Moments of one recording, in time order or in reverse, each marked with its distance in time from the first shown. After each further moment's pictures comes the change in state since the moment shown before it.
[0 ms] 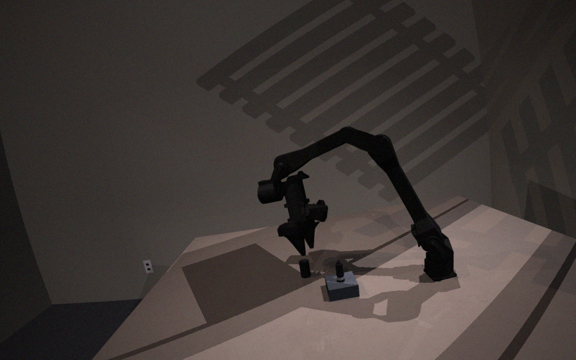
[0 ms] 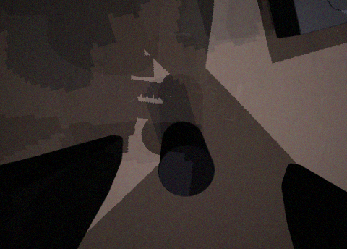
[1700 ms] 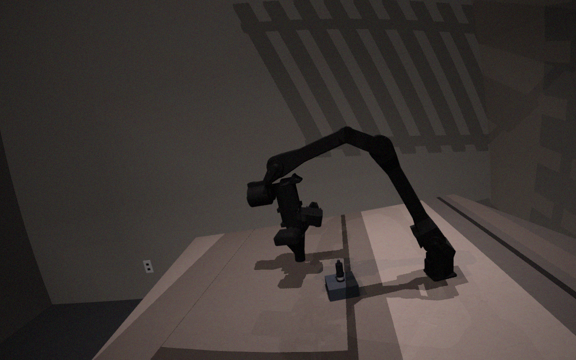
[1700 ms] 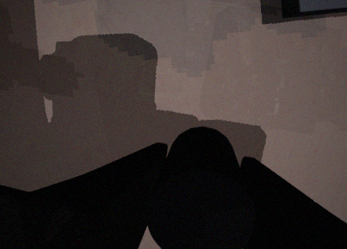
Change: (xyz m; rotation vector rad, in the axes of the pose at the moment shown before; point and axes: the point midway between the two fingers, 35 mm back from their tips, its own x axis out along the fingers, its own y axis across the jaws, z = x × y) arm 0.000 -0.028 -0.009 -0.136 0.051 0.149
